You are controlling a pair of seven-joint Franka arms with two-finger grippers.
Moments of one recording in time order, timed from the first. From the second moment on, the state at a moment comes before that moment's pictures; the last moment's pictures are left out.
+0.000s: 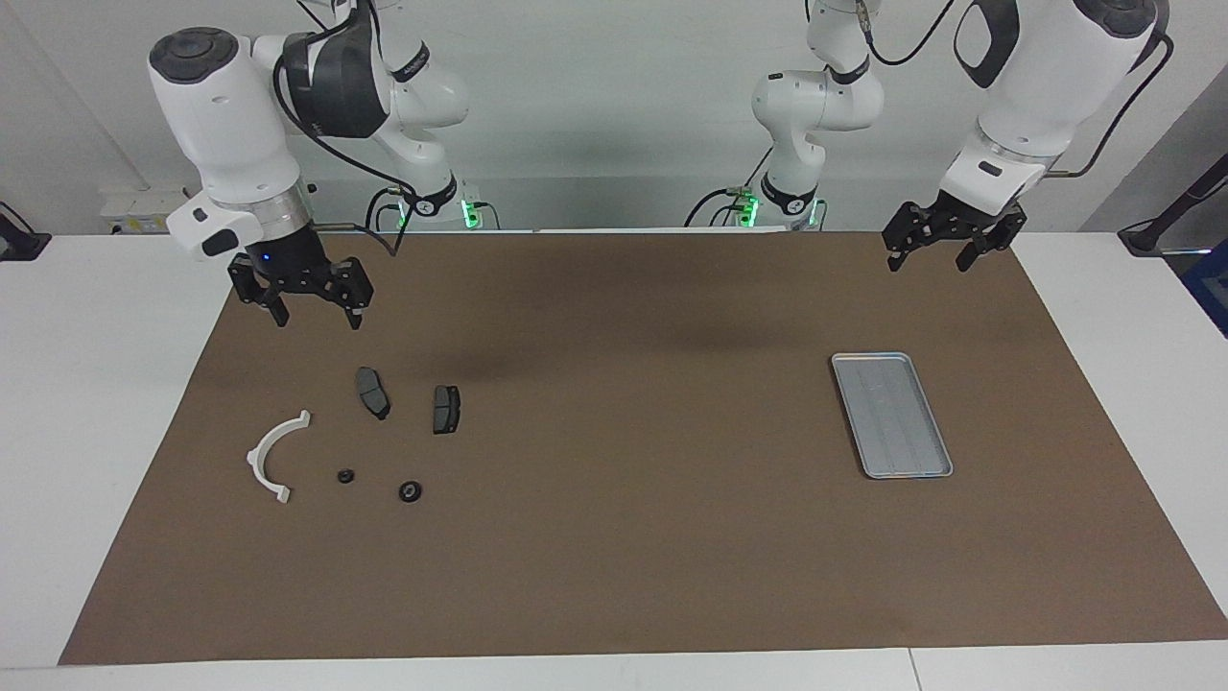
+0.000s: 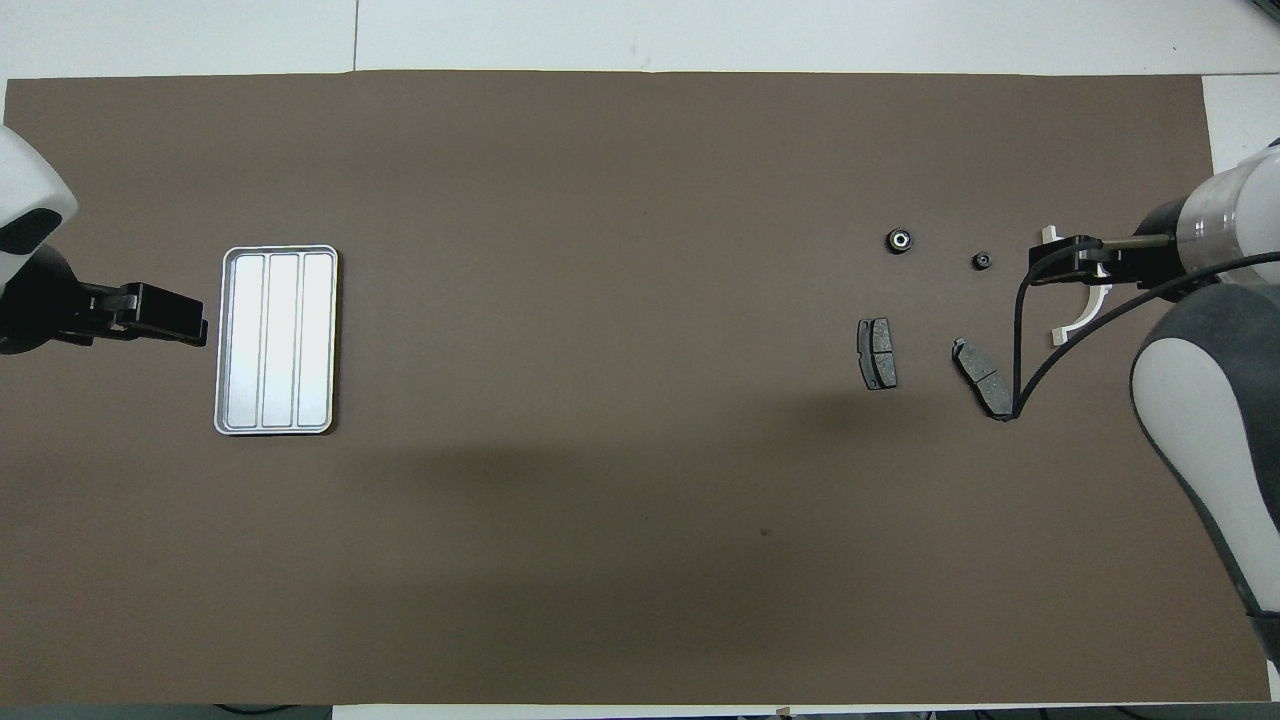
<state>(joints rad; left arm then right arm) -0.14 -0.04 0.04 -1.66 0.00 1.59 -0.02 0.03 0.01 -0.01 -1.78 -0.05 1.90 0.11</state>
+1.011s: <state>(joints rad) -0.14 -0.04 0.04 -1.66 0.00 1.59 -0.02 0.07 0.30 0.00 -1.79 -0.05 2.25 0.25</state>
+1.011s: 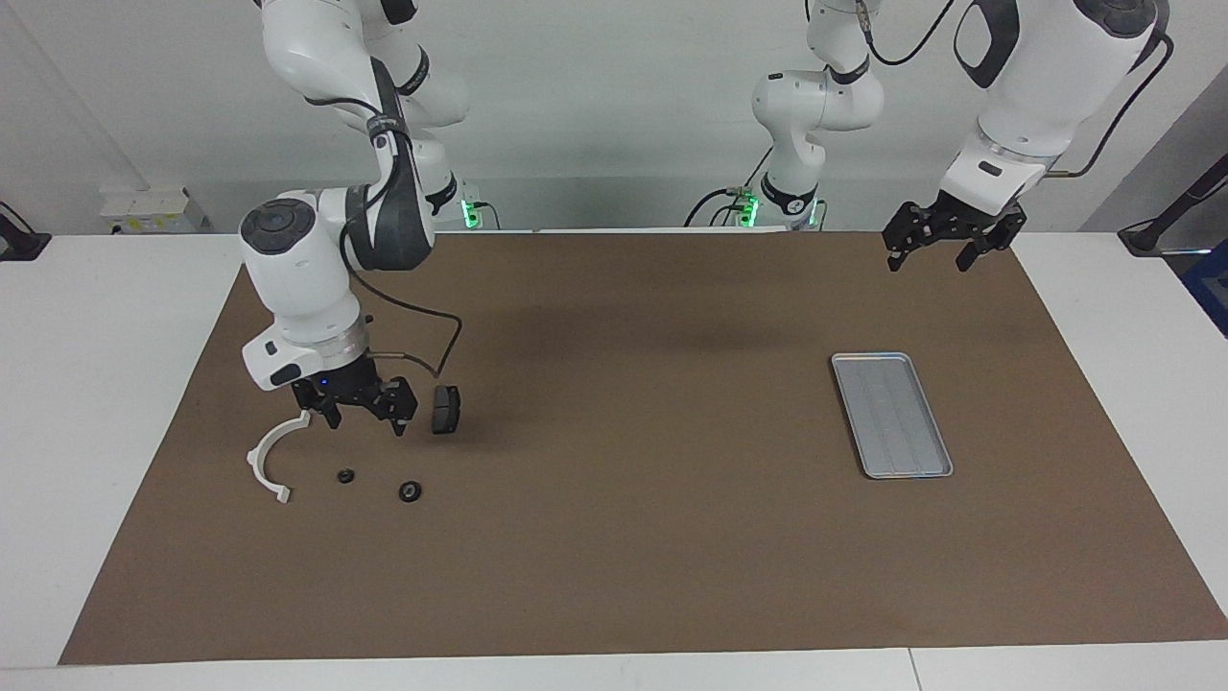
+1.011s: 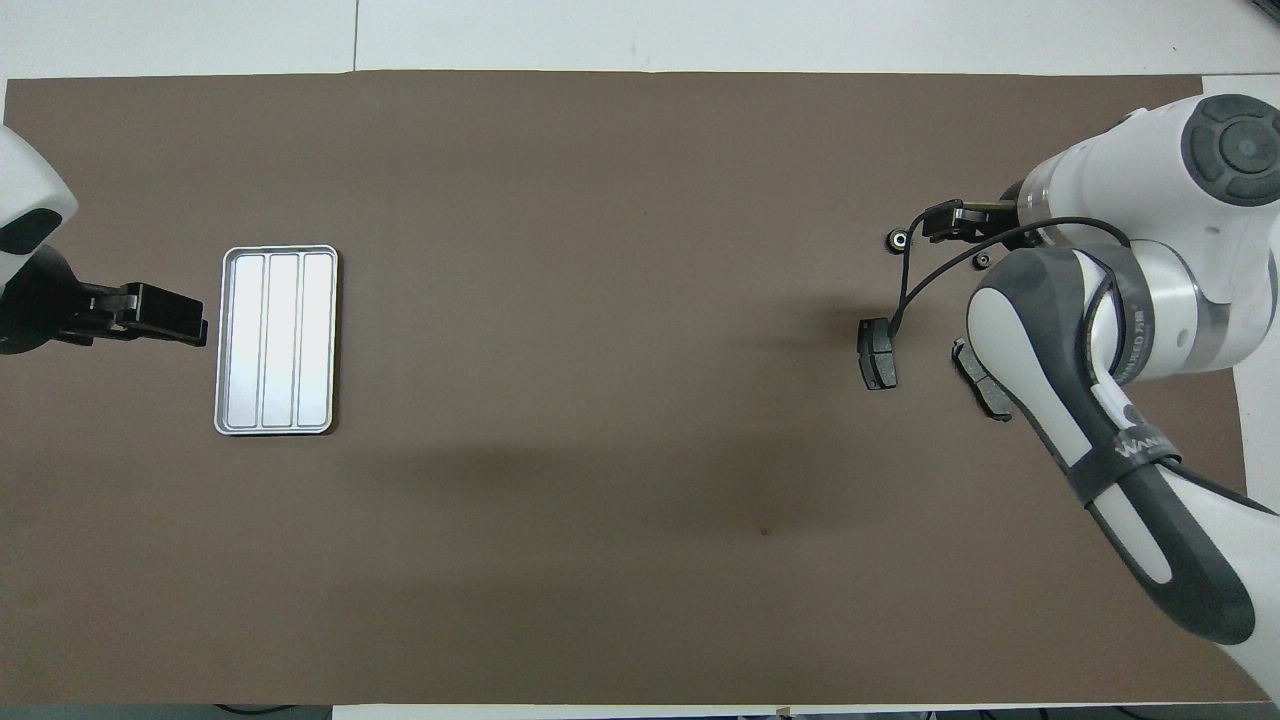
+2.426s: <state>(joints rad) -0.14 -0.04 0.04 -1.66 0.00 1.59 -0.02 0.12 0.54 -0.01 -1.71 -0.05 2.38 0.52</state>
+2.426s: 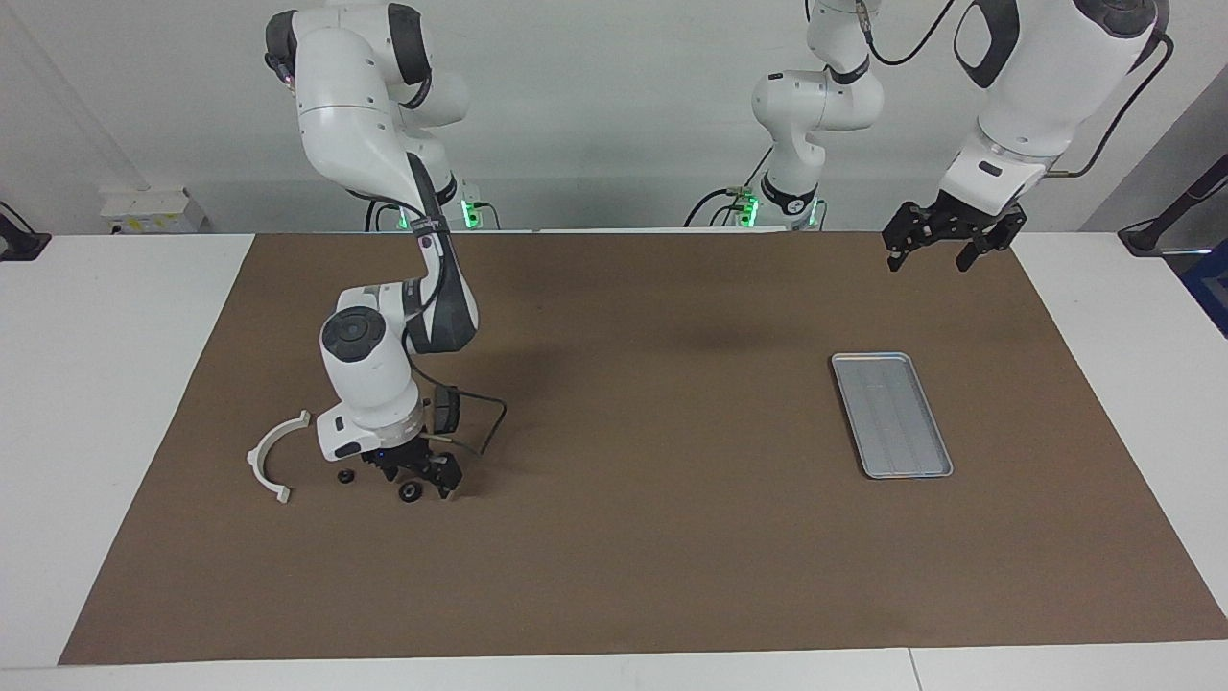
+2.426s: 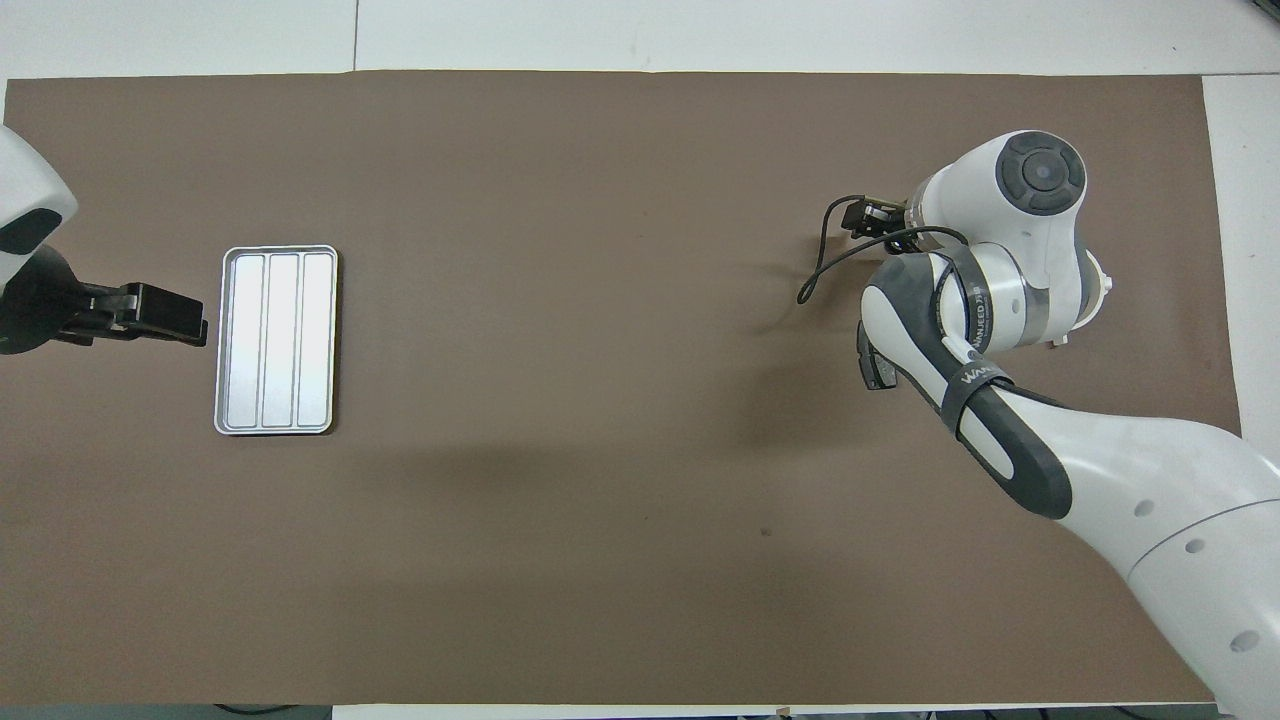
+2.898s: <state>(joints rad) -0.14 -0.04 0.04 -1.66 0.00 1.59 -0.02 0.11 0.55 -0.01 -1.71 -0.02 2.36 0.52</state>
